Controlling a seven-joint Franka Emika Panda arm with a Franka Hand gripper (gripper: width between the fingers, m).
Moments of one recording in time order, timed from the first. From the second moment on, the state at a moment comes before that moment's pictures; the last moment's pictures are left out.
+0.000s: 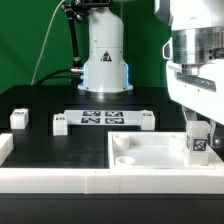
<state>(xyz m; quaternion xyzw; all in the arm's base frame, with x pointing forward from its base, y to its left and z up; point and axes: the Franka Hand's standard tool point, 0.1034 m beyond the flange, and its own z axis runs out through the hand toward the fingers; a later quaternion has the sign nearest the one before) 0.619 0.129 0.068 -0.76 0.64 0.00 0.06</state>
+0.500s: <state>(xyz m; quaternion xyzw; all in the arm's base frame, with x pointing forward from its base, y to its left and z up) 0.622 0.127 0.069 -0.94 0.35 -0.02 0.03</state>
